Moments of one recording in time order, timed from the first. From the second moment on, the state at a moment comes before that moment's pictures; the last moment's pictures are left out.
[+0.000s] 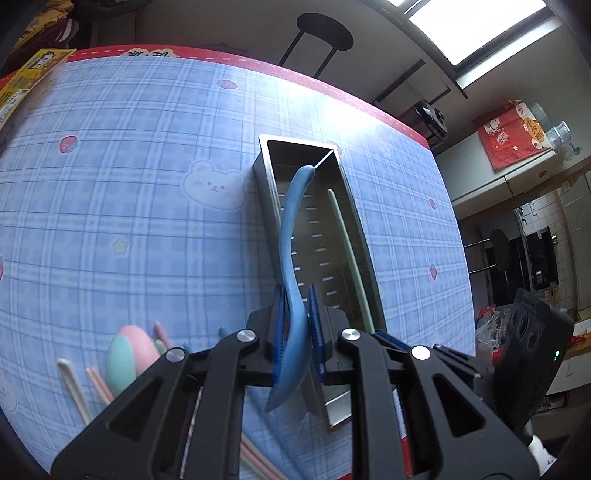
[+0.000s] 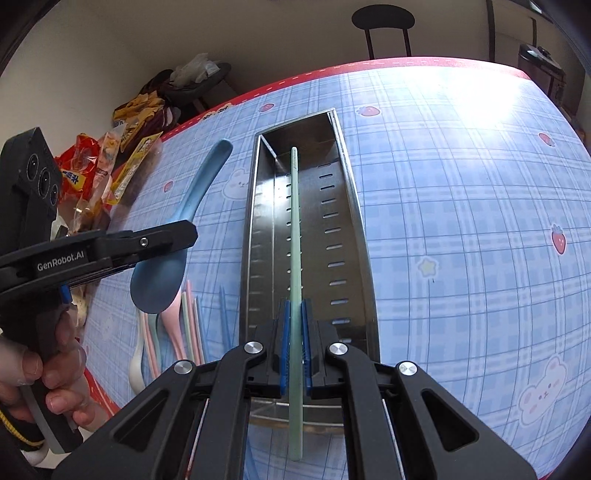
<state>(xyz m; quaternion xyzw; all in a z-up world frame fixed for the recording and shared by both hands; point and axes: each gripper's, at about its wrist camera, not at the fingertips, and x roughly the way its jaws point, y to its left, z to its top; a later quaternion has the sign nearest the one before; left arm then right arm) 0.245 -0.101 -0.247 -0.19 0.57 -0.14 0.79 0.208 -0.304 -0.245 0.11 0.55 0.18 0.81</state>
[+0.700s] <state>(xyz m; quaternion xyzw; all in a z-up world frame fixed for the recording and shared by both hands) 0.333 -0.149 -0.294 -0.25 0.62 -0.10 0.74 0.251 -0.291 -0.265 0.09 0.56 0.14 0.81</state>
